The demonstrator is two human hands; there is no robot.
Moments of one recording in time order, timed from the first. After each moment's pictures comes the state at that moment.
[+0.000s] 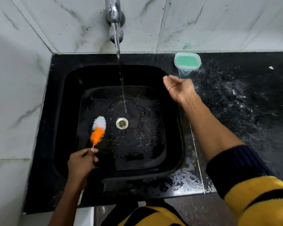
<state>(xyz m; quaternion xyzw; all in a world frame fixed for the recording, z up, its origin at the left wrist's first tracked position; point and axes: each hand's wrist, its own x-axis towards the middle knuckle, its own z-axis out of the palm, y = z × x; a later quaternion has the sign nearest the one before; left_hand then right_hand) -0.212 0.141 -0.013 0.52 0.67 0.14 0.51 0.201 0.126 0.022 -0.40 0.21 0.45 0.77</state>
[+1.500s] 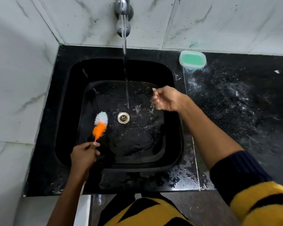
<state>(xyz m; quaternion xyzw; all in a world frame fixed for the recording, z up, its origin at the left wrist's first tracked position) -0.208 0.124 -0.004 0.51 0.68 0.14 0.51 0.146 0.118 0.024 -0.55 0.02 0.70 0.45</state>
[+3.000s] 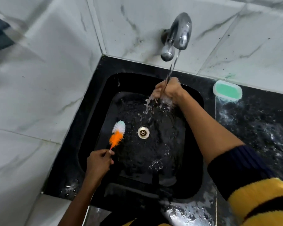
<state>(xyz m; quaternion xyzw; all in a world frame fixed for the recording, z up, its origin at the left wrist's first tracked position) -0.219 0.150 -0.002 0.47 0.71 0.14 0.51 0.110 0.271 0.053 -0.75 -0.18 0.49 0.41</state>
